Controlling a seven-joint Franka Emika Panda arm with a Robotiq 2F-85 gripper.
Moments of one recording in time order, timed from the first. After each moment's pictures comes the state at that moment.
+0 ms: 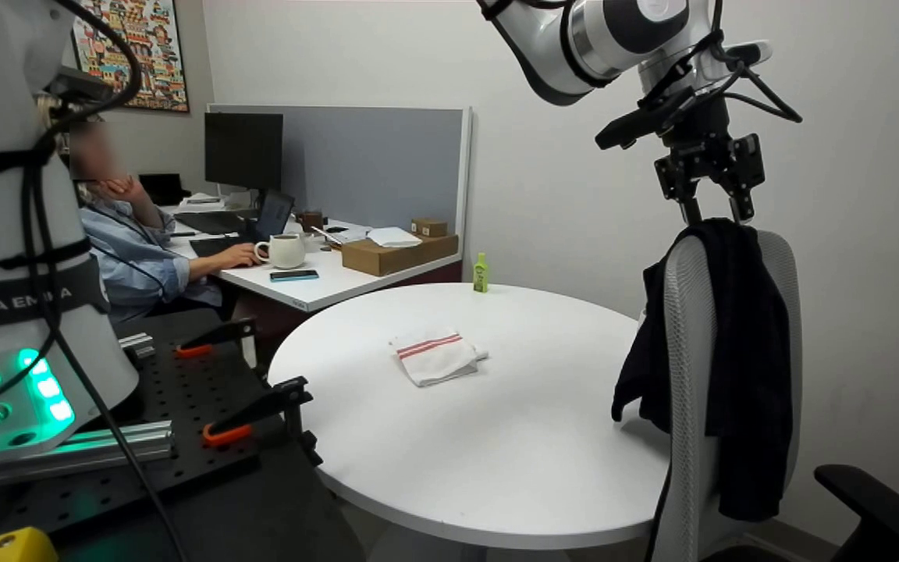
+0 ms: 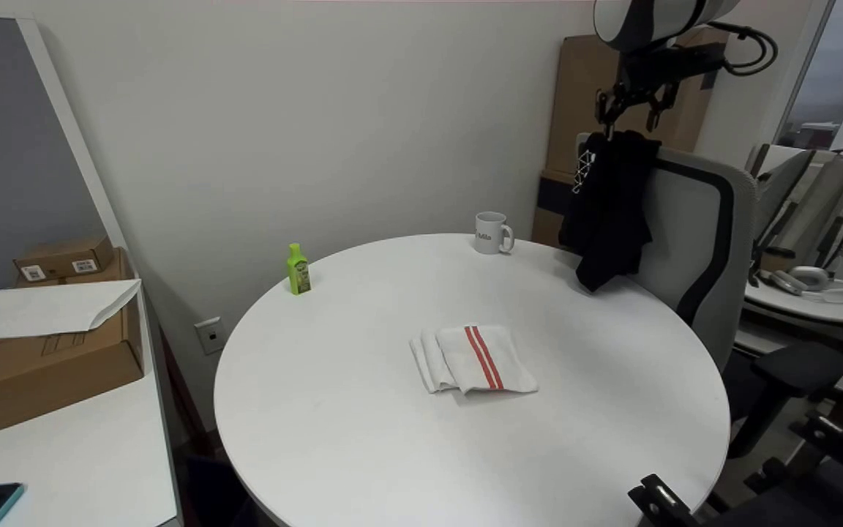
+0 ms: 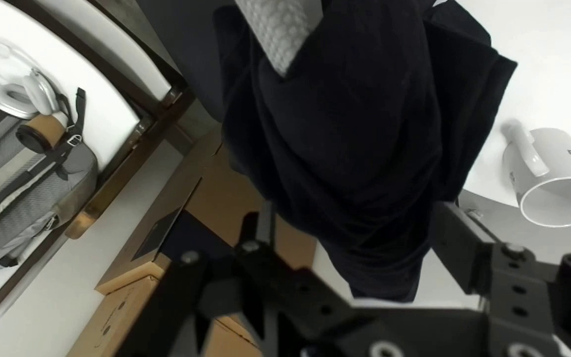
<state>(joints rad) -0.19 0.55 -0.23 -1.66 -0.25 2.59 0.18</state>
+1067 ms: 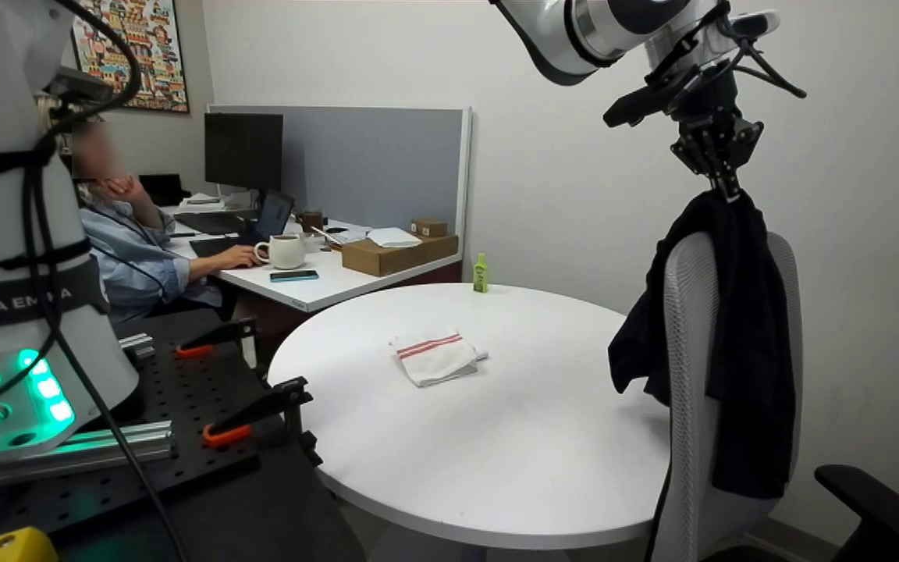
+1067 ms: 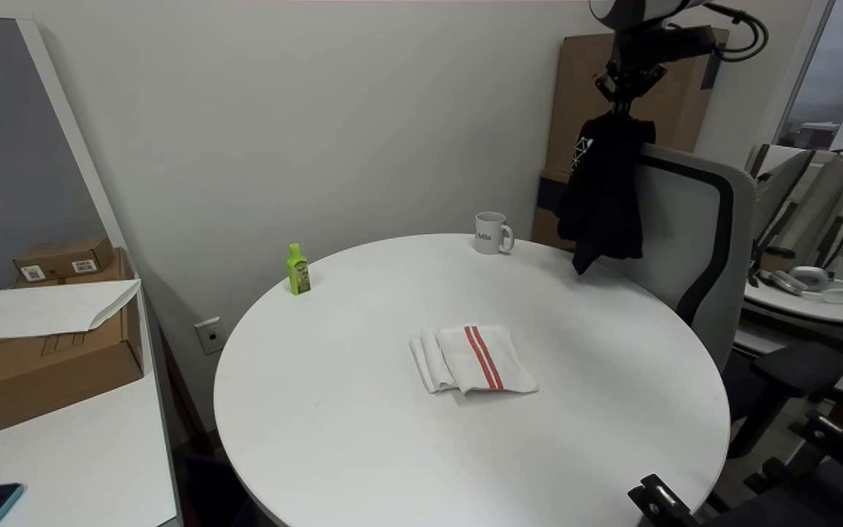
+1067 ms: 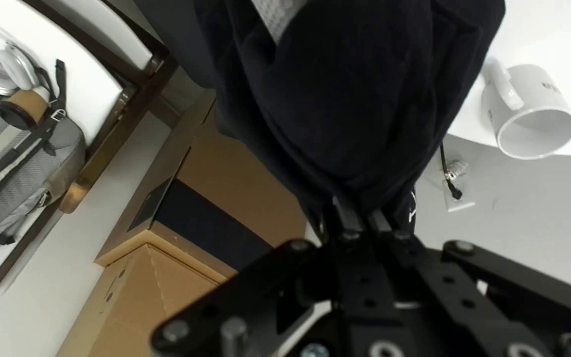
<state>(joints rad) -0.18 0.53 -0.23 -1.62 -0.18 2.61 0.18</state>
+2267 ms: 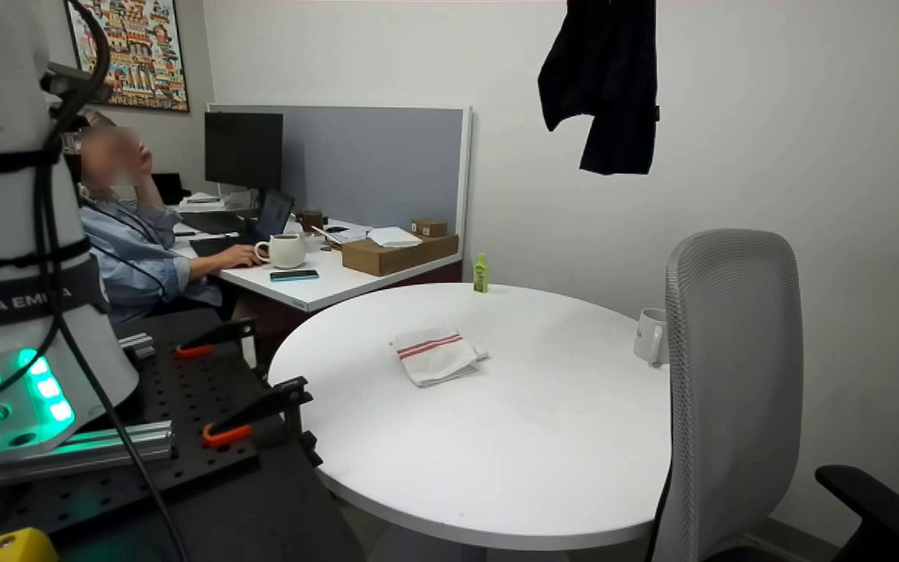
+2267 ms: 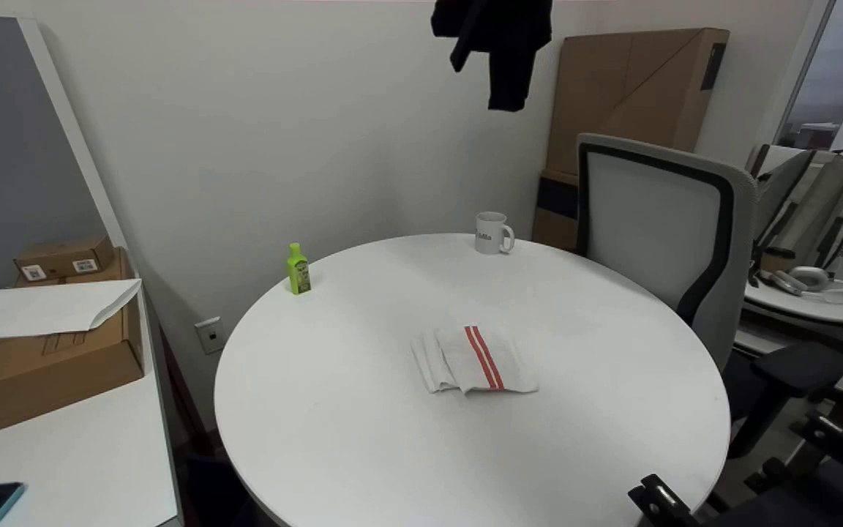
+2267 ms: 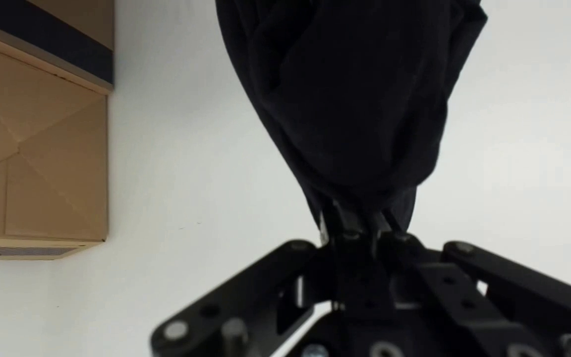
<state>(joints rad) -0.06 0.09 -0.05 -1.48 0.01 2.50 0.17</state>
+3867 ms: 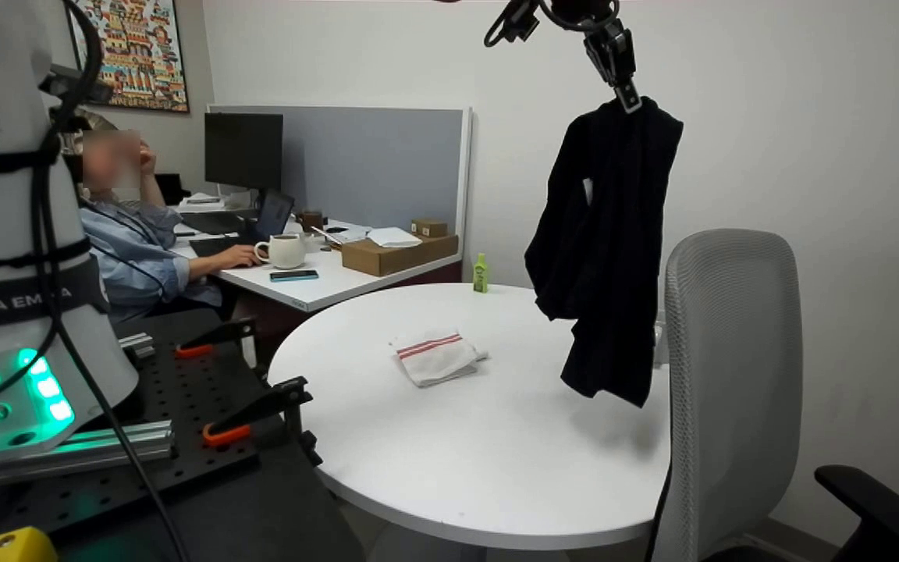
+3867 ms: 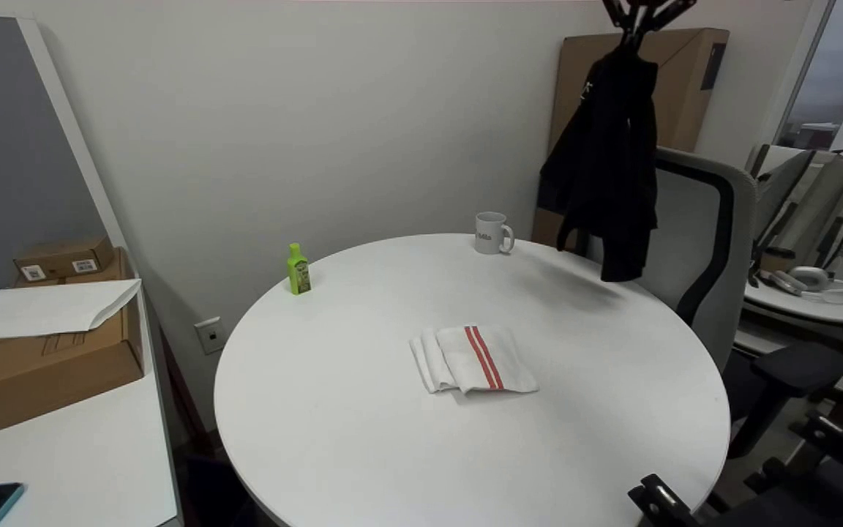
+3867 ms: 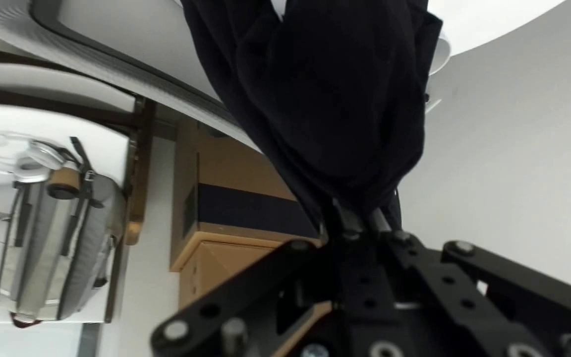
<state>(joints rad) -0.10 -0.03 -0.21 -2.17 -0.45 2.74 0.84</state>
